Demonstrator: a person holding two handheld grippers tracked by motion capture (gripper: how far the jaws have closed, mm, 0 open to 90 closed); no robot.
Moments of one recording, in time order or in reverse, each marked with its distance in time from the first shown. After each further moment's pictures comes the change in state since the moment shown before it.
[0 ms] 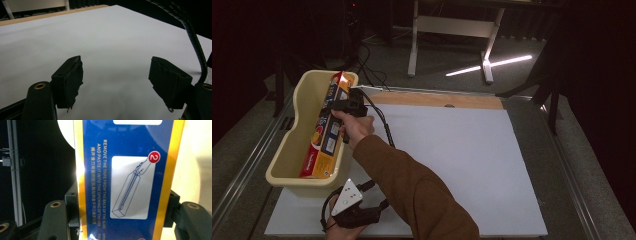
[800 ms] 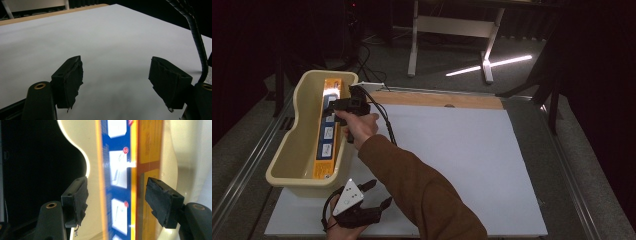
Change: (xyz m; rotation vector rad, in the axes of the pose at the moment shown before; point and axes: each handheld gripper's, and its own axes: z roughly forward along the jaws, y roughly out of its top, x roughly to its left) left arm -0.001 0.000 0.002 0.004 -0.001 0.002; right arm 0.013 -0.006 -0.020 -0.007 -0.090 -0.077
